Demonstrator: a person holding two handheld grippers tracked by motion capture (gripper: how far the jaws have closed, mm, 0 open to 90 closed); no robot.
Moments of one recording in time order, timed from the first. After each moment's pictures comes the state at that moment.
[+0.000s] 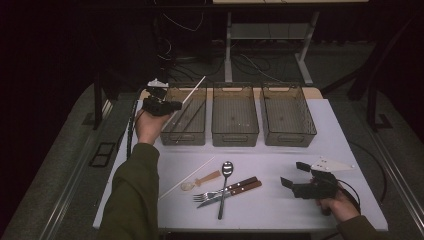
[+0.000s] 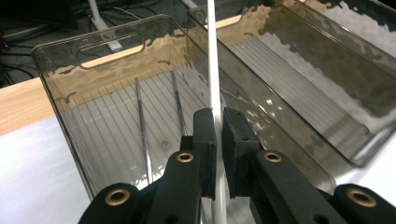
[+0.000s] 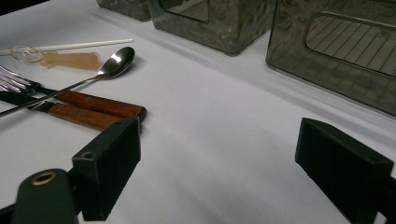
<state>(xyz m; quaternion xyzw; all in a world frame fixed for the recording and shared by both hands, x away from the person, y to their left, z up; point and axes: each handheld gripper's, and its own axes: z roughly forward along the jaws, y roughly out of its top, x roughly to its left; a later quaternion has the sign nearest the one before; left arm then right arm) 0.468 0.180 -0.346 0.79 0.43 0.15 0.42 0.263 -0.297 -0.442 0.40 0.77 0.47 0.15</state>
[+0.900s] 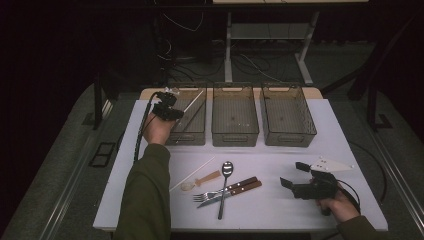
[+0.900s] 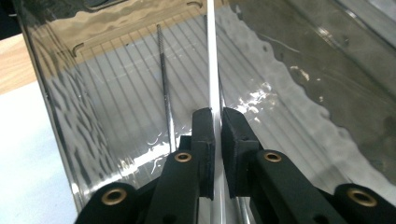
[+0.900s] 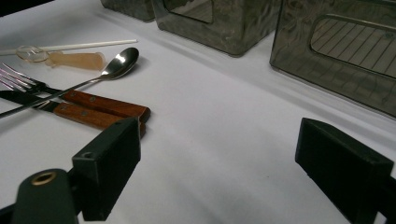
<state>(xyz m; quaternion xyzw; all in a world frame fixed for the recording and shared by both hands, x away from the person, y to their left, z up) 0.490 0.163 -0.390 0.82 0.46 0.17 0.31 0.262 -0.296 -0.441 0.40 0.77 0.47 0.15</state>
